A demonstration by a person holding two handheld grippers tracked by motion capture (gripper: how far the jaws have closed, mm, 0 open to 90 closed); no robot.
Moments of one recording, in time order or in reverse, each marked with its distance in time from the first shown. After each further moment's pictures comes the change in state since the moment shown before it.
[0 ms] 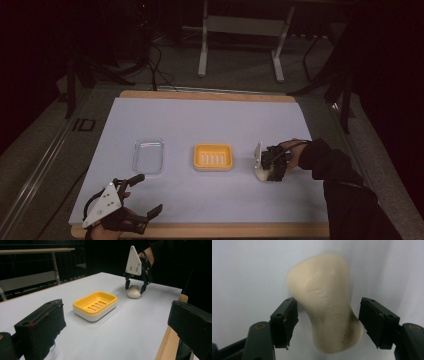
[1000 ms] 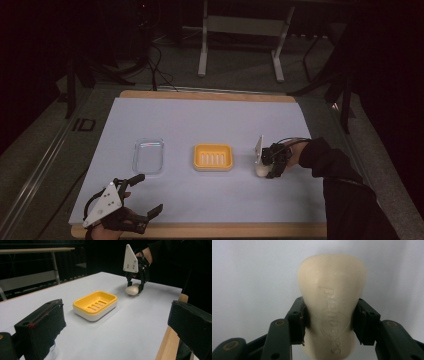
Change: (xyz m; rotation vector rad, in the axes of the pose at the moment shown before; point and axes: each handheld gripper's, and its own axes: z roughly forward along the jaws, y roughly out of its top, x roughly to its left) left arm 0.000 0.000 0.001 0.005 -0.001 0.003; right arm -0.011 -0.005 -0.004 -0.047 0.098 0.074
